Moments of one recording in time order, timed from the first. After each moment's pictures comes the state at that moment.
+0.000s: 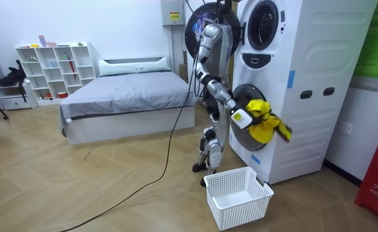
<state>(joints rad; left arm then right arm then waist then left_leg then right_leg) 0.16 0.22 -0.14 1.10 0.19 0.08 0.18 0.27 -0.28 -0.26 0.30 0.34 0.11 0.19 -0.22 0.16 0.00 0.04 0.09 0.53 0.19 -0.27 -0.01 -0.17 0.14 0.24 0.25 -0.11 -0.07</state>
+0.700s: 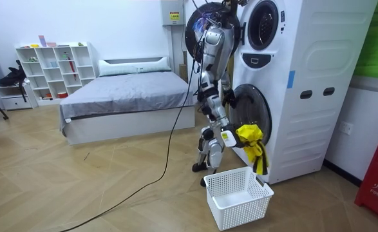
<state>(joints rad) 0.08 0.19 -0.16 1.12 0.07 -0.01 0.17 0.01 -0.29 -0.26 0.83 0.45 -0.06 0.04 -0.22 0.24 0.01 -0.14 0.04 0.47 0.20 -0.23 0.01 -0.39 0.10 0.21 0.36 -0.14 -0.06</state>
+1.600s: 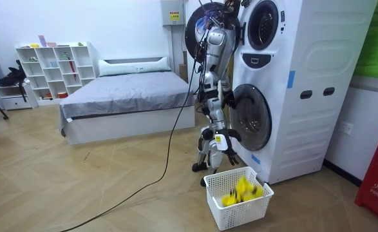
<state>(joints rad) 0.06 0.18 -0.16 1.15 0.07 -0.06 0.17 -0.05 -0.31 -0.31 1.05 0.48 -0.11 -0.01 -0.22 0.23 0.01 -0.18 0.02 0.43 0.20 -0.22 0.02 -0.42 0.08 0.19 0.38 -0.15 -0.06</state>
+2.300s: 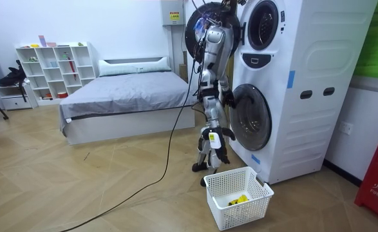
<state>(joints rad) 0.08 0.19 -0.16 1.16 0.07 -0.07 0.17 0.07 -0.31 -0.34 1.09 0.48 -0.11 0.04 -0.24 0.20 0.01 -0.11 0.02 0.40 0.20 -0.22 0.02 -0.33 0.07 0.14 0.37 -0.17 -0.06</state>
